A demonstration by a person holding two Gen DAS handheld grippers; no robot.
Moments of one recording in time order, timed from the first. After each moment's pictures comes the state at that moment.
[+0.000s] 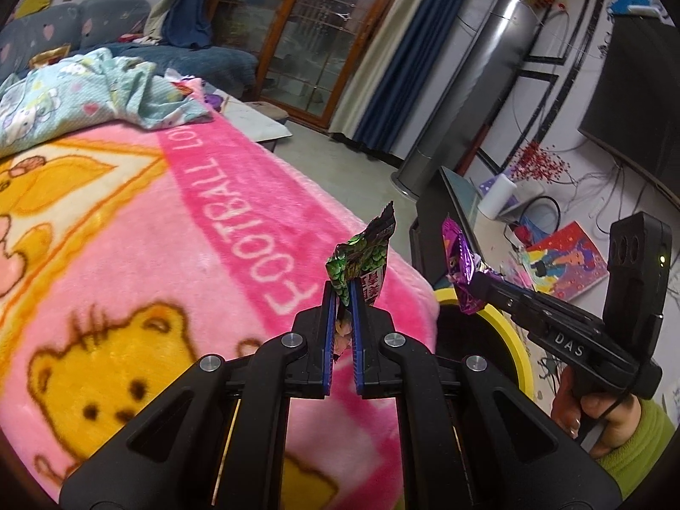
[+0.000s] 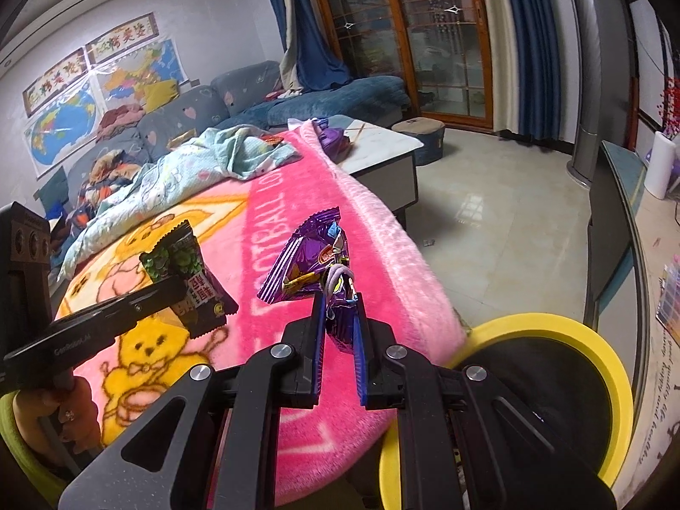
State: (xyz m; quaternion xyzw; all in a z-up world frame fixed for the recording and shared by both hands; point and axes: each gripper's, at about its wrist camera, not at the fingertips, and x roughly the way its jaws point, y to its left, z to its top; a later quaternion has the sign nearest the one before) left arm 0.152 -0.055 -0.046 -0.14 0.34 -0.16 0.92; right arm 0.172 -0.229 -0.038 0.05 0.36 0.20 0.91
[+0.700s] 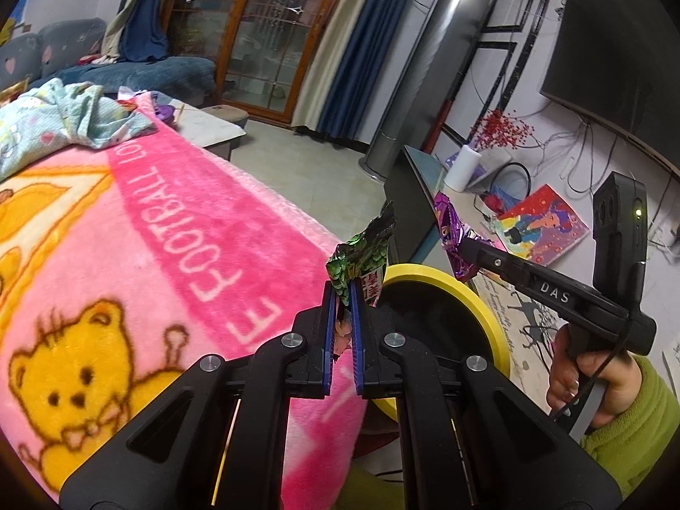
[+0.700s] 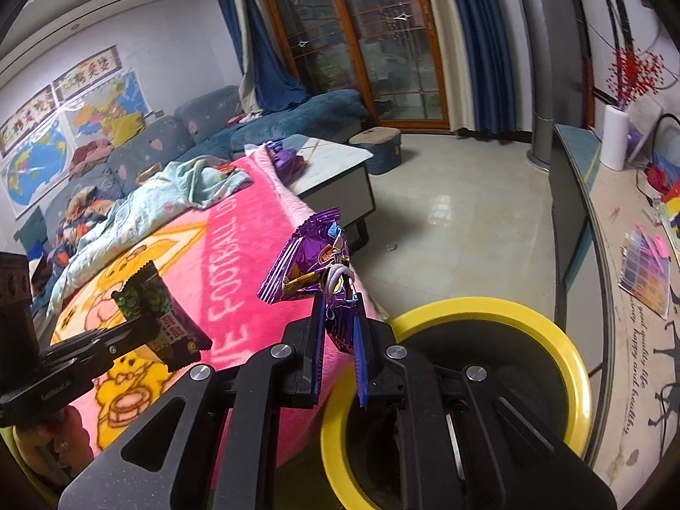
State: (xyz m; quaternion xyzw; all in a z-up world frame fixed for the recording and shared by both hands) left arm 0.134 -0.113 -0.038 -0.09 0.34 -0.21 0.91; right arm 0.147 -0.296 -0.030 0.10 0.35 0.14 0.92
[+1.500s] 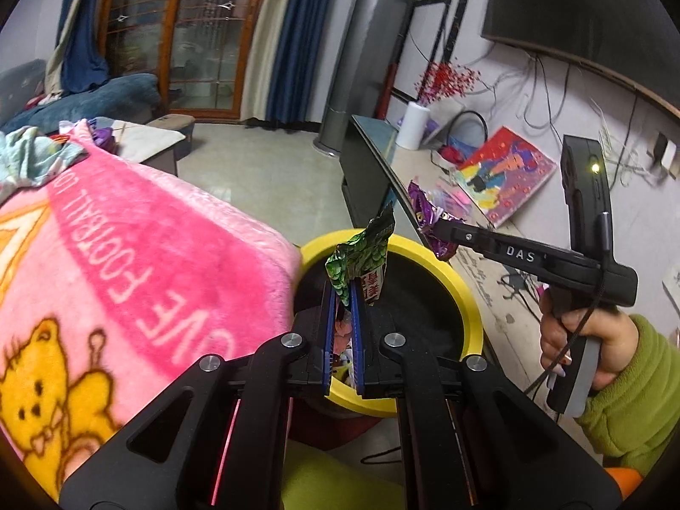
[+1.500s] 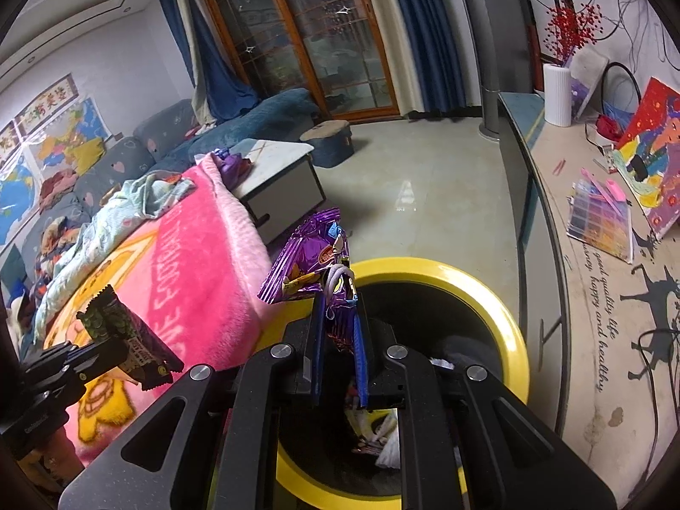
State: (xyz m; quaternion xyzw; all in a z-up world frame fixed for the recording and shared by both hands) left arm 0.115 -0.188 -0.052 -0.01 0.35 -0.28 0.90; right arm 0.117 -0.379 -0.058 0.14 0.37 0.07 0.92
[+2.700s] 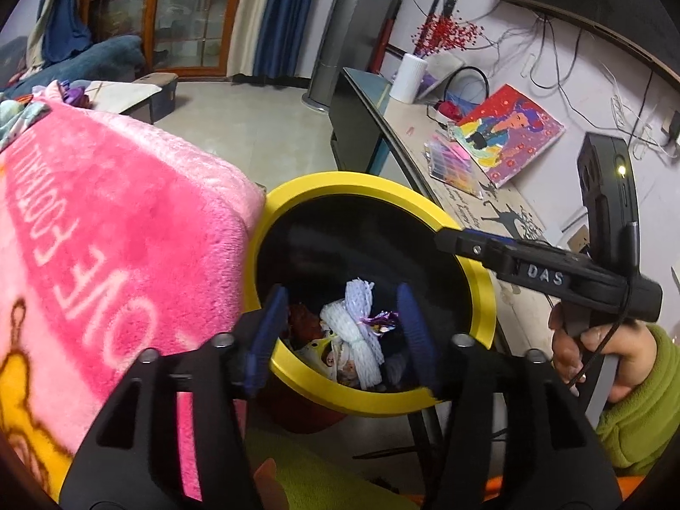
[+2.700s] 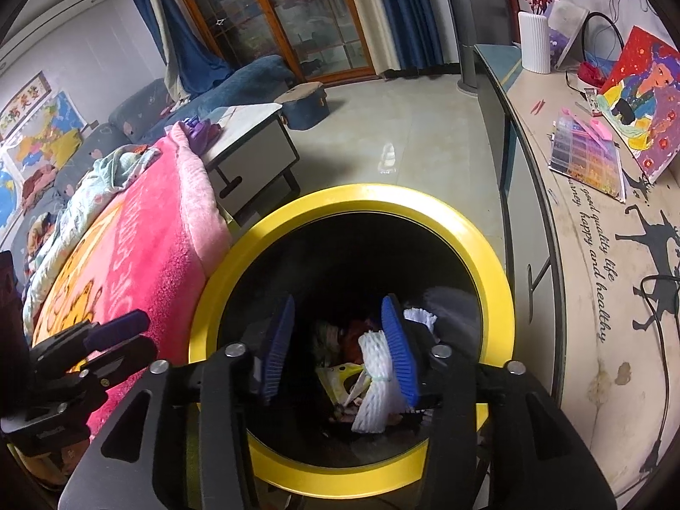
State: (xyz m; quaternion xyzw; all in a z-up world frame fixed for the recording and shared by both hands) left arm 0.139 -0.227 -0.105 -0.01 0.41 -0.29 0.87; right arm 0.112 -0.401 -0.112 0.15 0.43 0.05 0.89
